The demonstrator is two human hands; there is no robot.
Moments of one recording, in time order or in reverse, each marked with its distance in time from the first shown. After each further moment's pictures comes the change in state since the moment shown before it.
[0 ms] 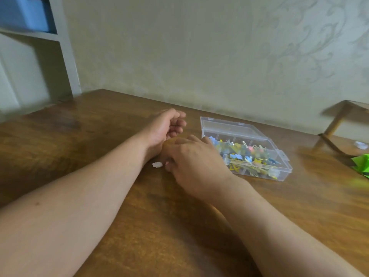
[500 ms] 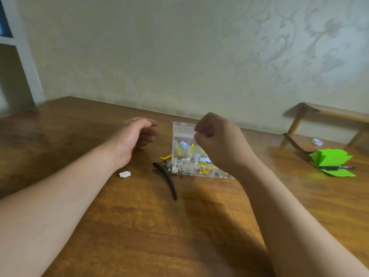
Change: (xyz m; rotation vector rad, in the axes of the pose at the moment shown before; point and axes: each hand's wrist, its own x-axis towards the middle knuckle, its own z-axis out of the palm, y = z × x) left_hand 0.000 -0.001 0.009 0.063 0.027 0.040; right_hand -0.024 0.094 -0.055 0.396 0.253 0.487
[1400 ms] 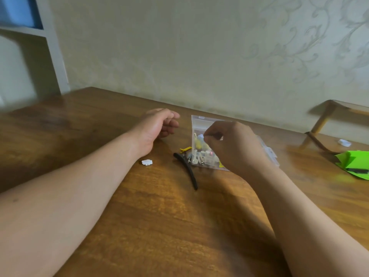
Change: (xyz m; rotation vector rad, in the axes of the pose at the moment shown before) left_hand -0.005 0.004 -0.006 0.094 -0.019 0.008; right_hand -0.008 -0.007 0.024 -0.179 -0.082 -0.047
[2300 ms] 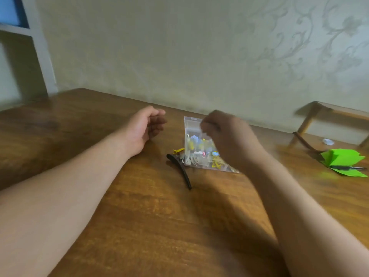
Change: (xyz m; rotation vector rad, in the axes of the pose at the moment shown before) left_hand 0.008 0.000 -0.004 -0.308 0.017 -0.105; right_hand 0.008 0.000 -0.017 0.044 0.013 -0.071
